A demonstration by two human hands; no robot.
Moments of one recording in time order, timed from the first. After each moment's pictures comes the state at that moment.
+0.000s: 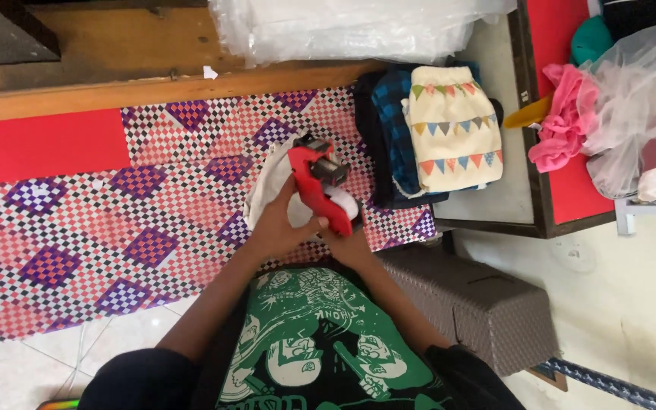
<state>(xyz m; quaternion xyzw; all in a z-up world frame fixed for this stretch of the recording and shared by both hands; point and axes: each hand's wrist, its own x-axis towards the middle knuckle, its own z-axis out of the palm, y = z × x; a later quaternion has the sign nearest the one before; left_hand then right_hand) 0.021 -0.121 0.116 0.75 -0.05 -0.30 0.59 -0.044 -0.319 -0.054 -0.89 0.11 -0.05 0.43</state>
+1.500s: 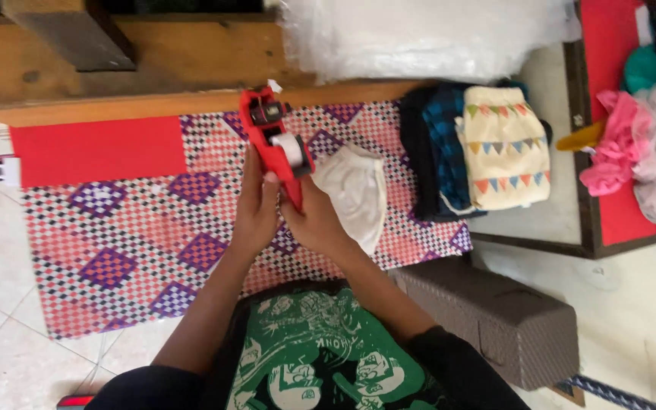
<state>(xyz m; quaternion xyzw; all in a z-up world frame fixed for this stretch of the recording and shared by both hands) 0.052 -0.004 0.065 0.76 0.00 -0.01 0.65 0.048 -0.131 0.097 -0.86 -0.01 0.07 0.51</state>
